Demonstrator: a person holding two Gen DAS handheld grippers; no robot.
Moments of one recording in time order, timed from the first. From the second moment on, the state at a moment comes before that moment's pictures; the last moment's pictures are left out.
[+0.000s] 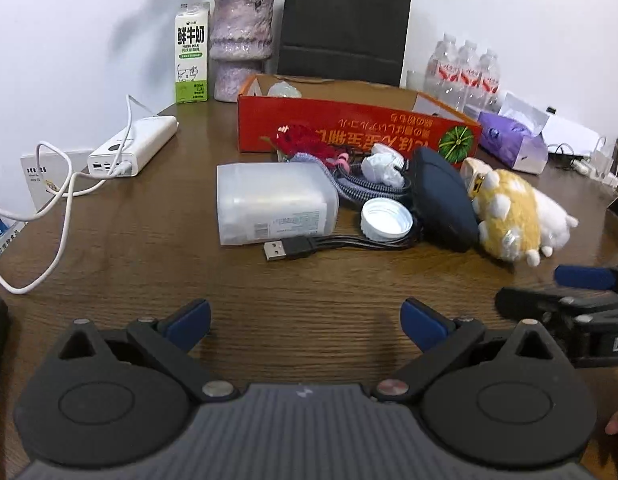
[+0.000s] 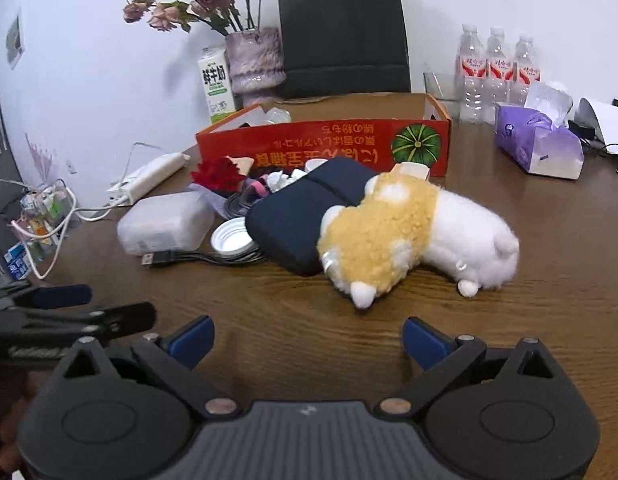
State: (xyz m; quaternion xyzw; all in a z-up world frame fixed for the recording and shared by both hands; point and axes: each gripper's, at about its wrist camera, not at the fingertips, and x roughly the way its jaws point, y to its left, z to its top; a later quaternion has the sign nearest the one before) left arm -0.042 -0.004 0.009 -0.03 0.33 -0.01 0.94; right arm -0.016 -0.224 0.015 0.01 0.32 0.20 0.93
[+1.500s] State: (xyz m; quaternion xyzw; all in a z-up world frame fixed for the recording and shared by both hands) left arm -0.055 0.014 0.058 -0.09 0.33 -0.05 0.94; right arm -0.036 -0.172 0.000 -0.36 0.24 0.04 0.90
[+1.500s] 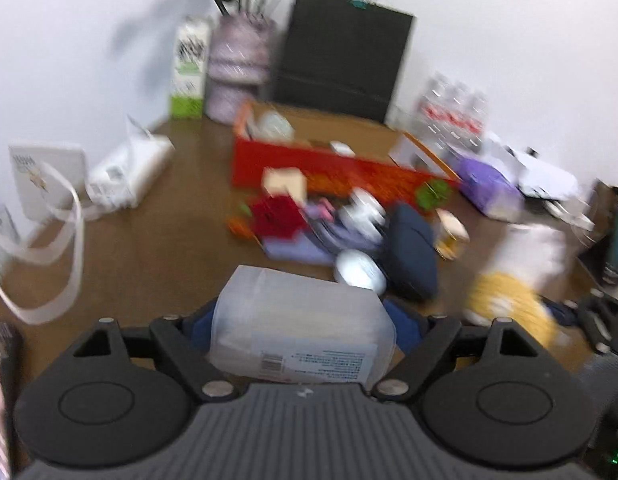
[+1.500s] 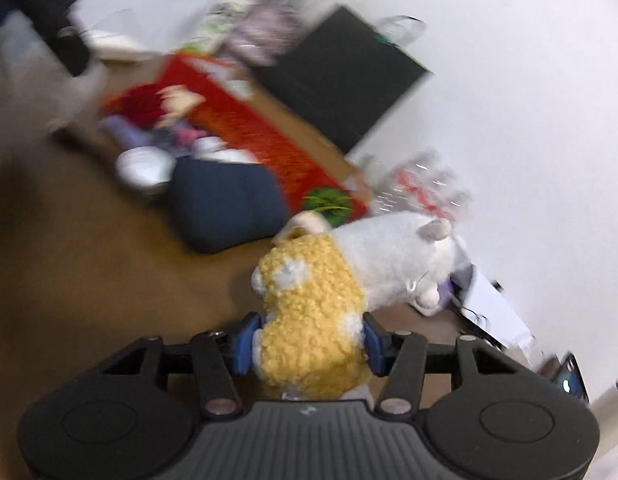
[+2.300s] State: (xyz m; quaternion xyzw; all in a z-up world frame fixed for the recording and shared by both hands) left arm -0.054 -0.015 0.026 -0.03 0.36 -0.09 0.93; right arm -0.027 -0.341 0.011 0.36 0.38 0.08 0.85
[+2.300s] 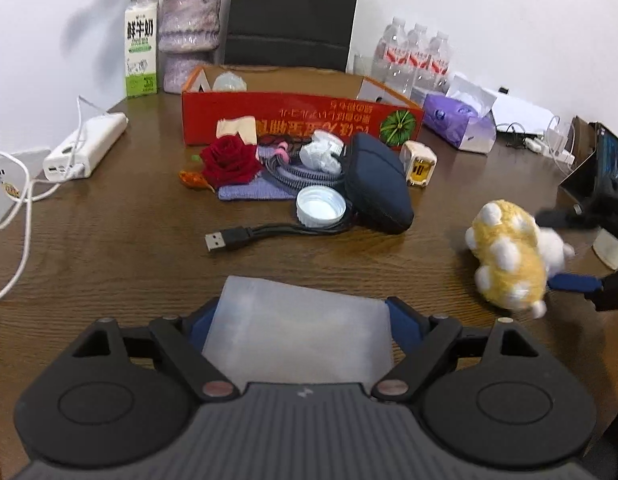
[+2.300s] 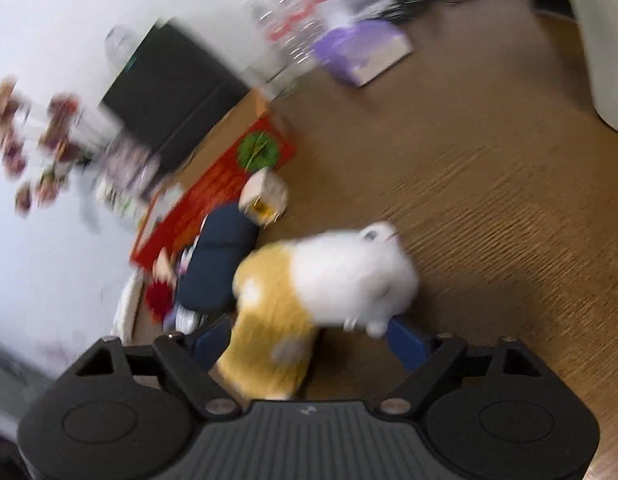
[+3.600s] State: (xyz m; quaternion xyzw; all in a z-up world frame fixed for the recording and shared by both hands) left arm -0.028 0.013 0.094 -0.07 0.27 -0.06 0.96; right arm -0.014 -0.245 0.093 0.03 0.19 0.06 0.98
